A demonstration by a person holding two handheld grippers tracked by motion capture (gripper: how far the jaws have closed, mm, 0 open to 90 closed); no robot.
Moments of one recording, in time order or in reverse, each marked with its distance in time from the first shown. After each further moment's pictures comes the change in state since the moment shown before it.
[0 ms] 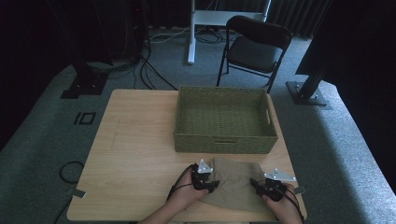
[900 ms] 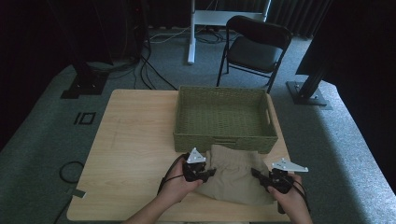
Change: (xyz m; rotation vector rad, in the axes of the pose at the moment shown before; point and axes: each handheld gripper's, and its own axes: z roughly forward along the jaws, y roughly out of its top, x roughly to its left) left arm -0.007 0.039 -0.062 -0.108 -0.009 0.044; right arm 0.006 0.050 -0.045 -0.112 0.121 0.029
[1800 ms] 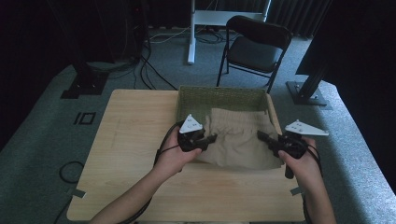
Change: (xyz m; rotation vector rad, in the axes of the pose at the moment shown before) left arm 0.017 0.094 -0.054 -0.220 0.056 0.083; right arm -0.005 0.124 -0.036 -0.192 0.052 -0.076
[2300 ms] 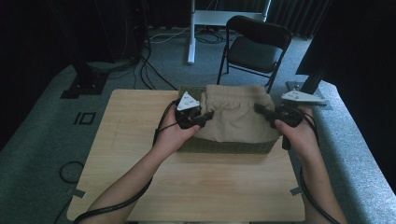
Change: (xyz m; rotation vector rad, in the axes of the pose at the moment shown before) left arm 0.037 0.040 0.012 -0.058 0.073 0.025; right arm -0.015 0.069 0.032 -0.004 -0.017 -0.036
